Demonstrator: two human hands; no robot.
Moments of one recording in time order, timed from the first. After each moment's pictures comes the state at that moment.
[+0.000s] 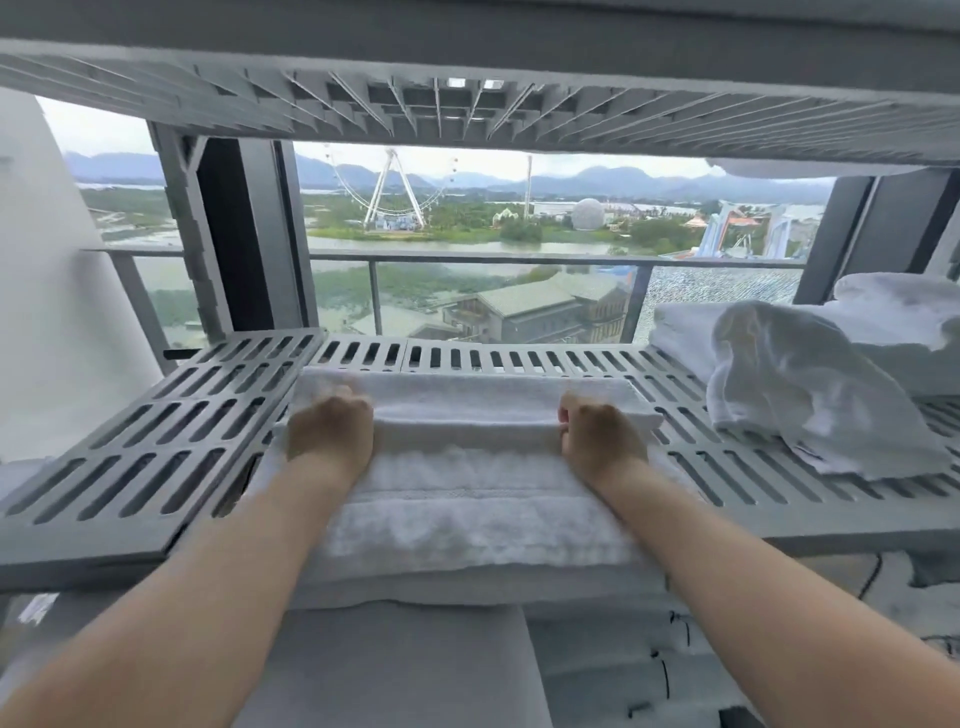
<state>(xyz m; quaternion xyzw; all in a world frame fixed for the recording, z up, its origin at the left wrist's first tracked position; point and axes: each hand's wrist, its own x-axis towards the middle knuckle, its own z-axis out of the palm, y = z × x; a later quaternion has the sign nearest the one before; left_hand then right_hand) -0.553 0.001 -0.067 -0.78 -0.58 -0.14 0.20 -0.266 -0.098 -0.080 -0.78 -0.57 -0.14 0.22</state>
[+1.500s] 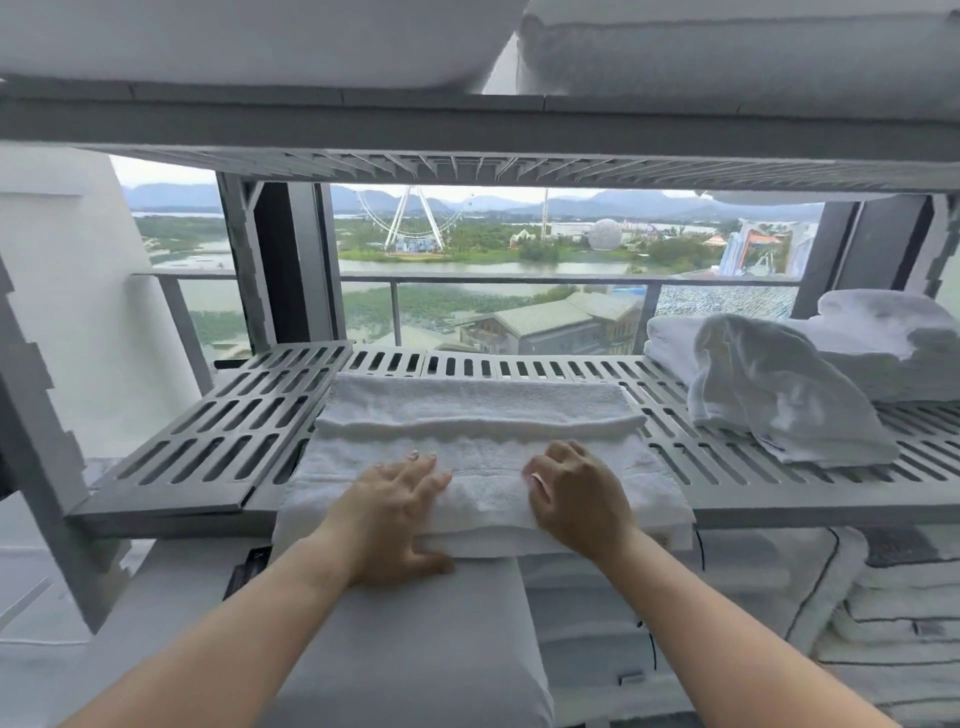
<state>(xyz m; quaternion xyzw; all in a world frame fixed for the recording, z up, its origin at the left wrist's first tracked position) -0.587 -0.124 -0.098 -0.92 -0.37 -0.03 0.11 -0.323 -0.194 -0.111 -0.64 -0.68 -0.21 0.28</state>
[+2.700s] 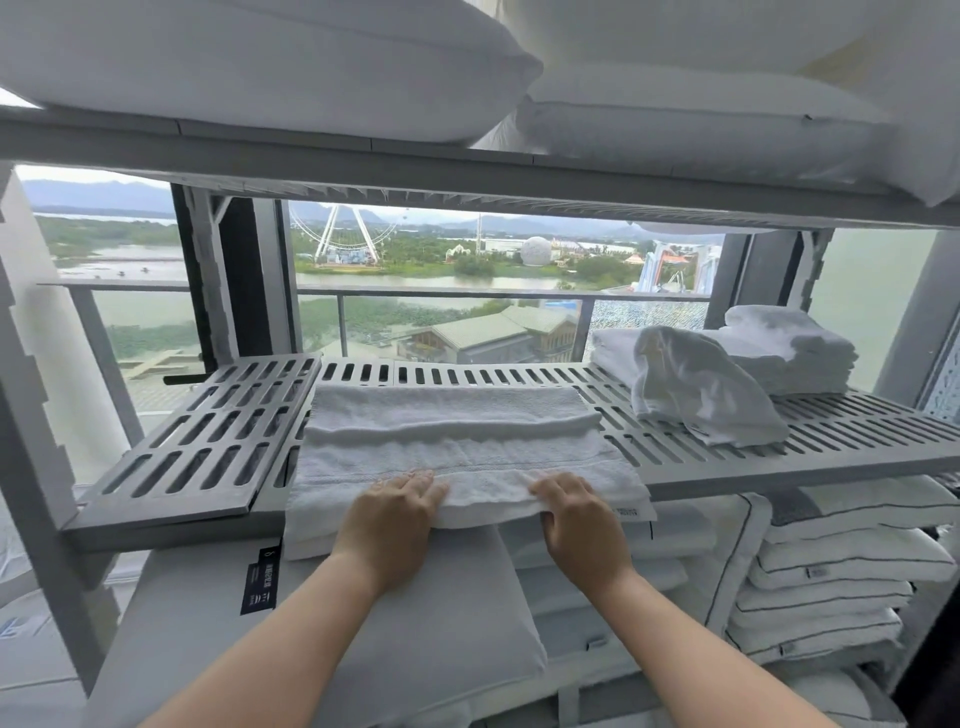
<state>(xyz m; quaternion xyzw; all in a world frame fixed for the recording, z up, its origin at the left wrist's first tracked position) -0.590 -0.154 -0.103 -0.91 -0.35 -0.14 0.14 -0.360 -0.265 -0.127 -0.72 -0.60 -0.19 0.30</state>
